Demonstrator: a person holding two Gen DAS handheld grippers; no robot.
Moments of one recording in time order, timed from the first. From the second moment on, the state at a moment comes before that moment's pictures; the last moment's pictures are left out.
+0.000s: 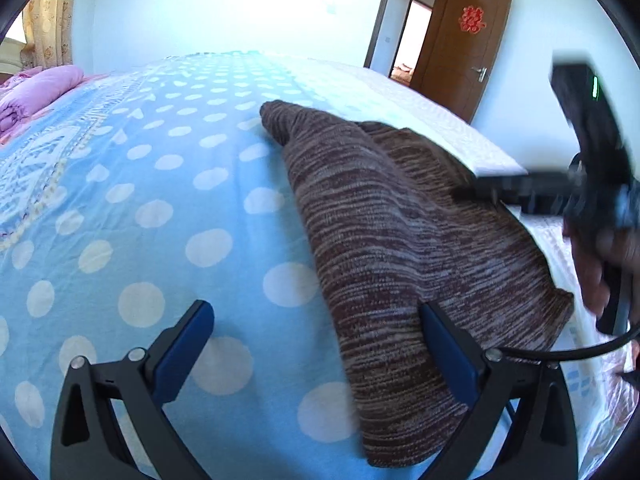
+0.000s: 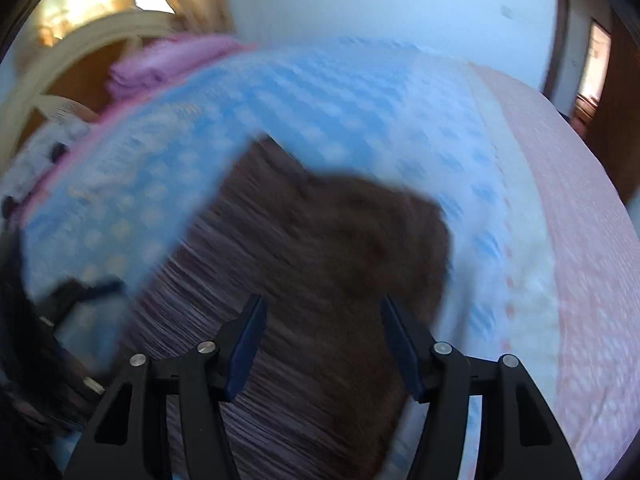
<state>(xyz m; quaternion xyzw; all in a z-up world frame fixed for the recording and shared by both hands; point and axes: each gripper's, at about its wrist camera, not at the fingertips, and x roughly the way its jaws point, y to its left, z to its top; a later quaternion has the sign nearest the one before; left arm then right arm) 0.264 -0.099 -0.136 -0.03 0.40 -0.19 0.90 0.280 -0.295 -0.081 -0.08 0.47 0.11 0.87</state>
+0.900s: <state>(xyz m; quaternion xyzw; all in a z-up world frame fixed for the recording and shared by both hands) 0.364 -0.139 -0.124 0.04 0.43 -0.08 0.90 0.355 -0.320 -0.100 0.01 0.43 0.08 0.90</state>
